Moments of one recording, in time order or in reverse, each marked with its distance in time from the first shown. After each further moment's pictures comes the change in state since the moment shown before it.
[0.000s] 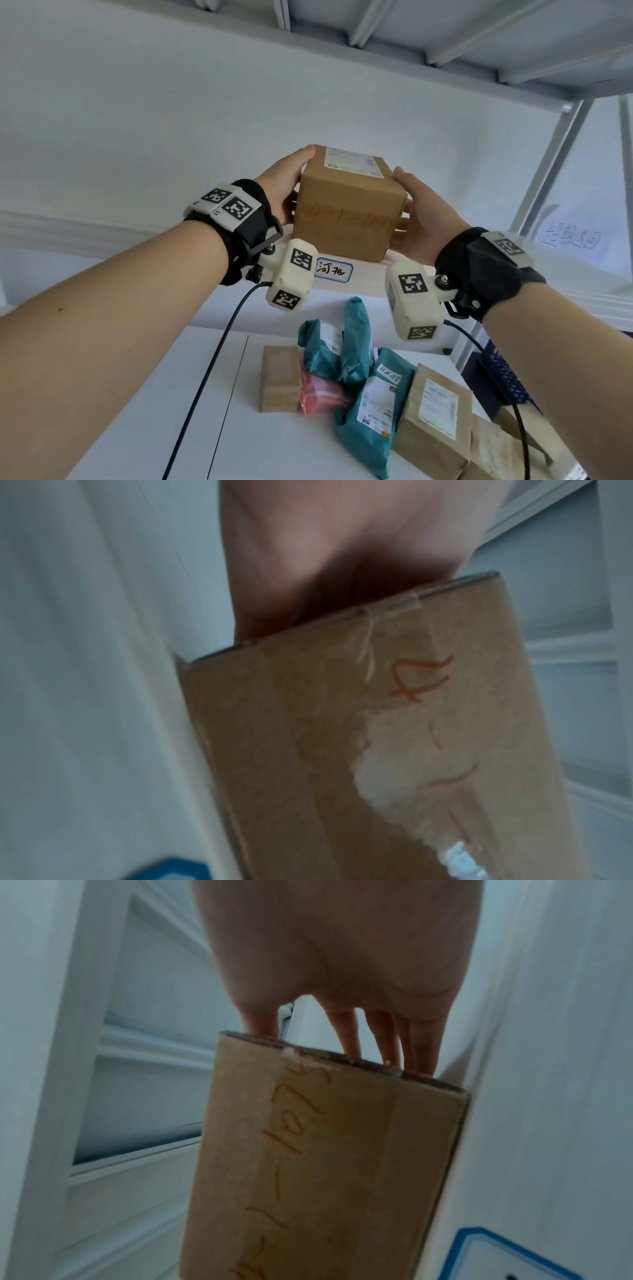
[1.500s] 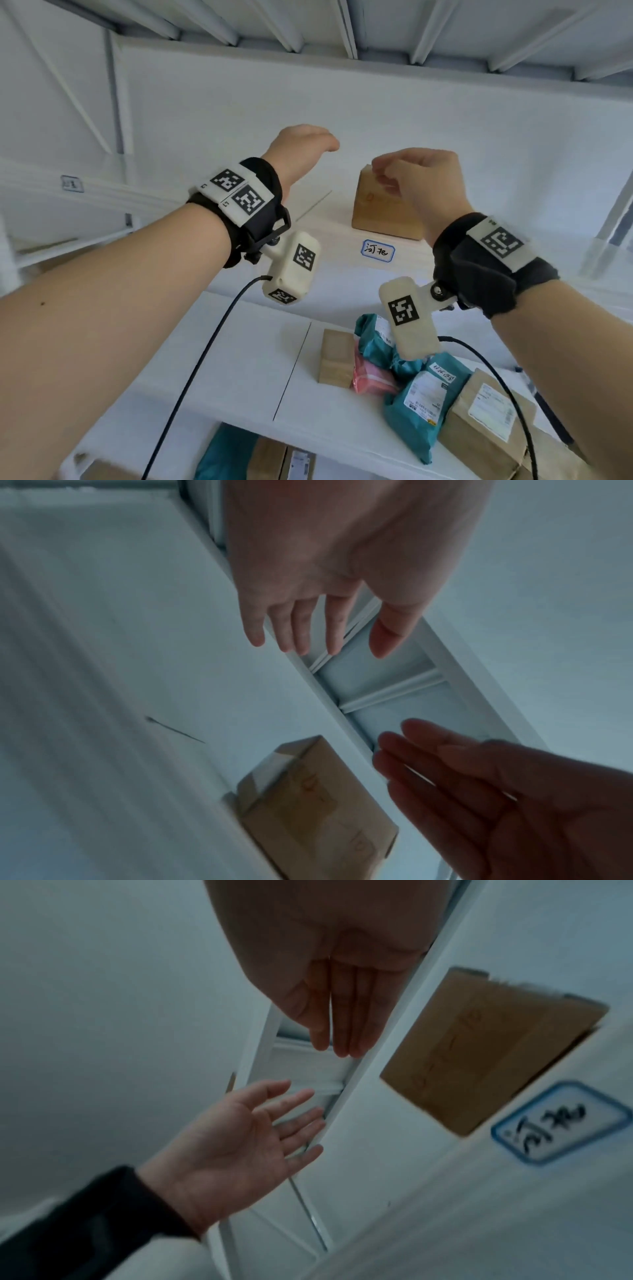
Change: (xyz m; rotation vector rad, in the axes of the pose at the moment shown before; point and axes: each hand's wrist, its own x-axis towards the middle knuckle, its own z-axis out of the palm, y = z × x) left_hand -0.137 0.044 0.017 0.511 0.498 0.327; right_hand -0.073 -0.010 0.054 -0.270 0.025 -0.563
